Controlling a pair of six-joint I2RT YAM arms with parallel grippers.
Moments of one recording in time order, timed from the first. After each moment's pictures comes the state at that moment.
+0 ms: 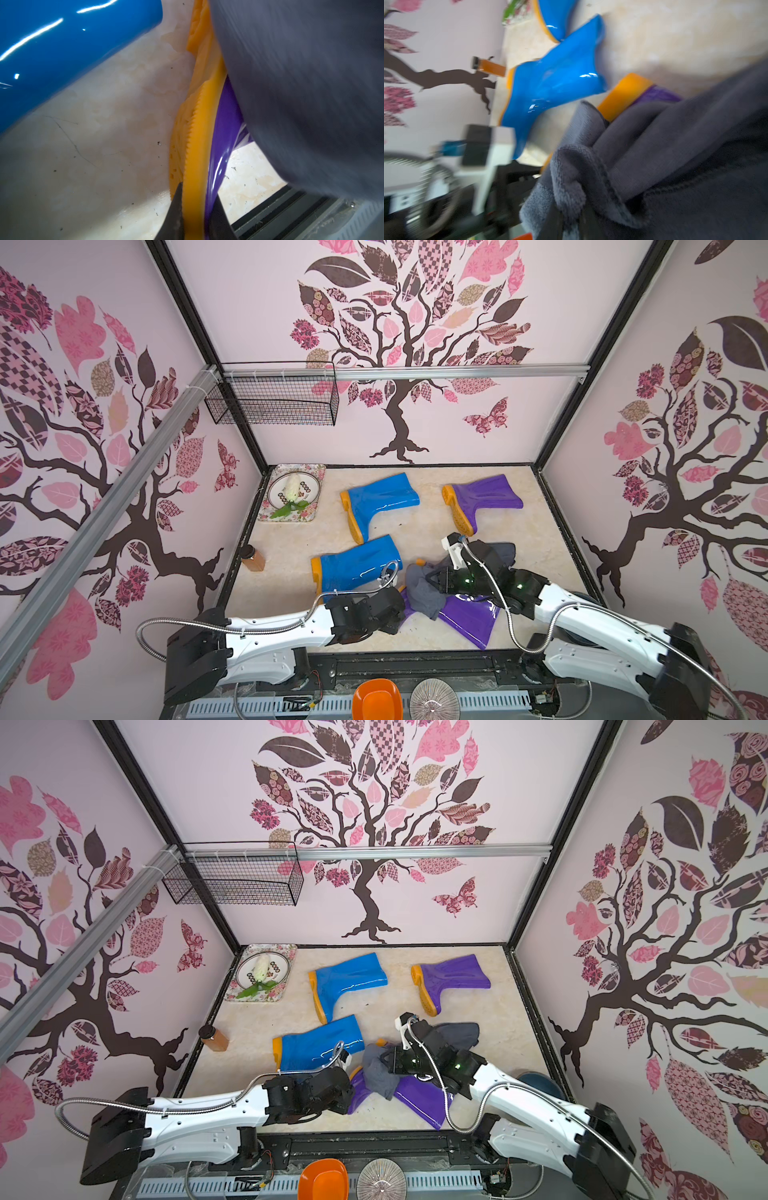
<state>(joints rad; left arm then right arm) -1.20 1.17 0.60 -0.41 -0.24 -0.84 0.88 0.99 0.77 -0.36 -0.17 0.86</state>
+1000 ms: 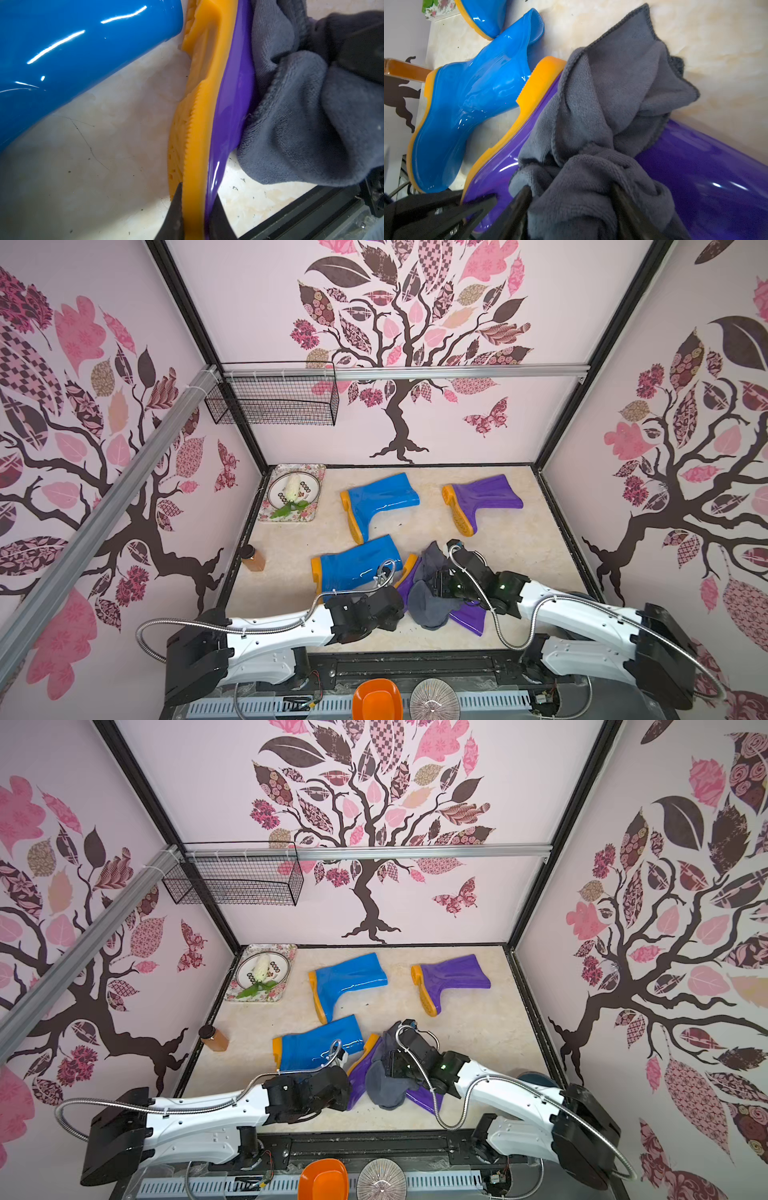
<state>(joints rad) -1.19 1.17 0.58 -0.39 -0.26 -0.86 0.88 1.19 0.63 -0.27 0.04 0.81</state>
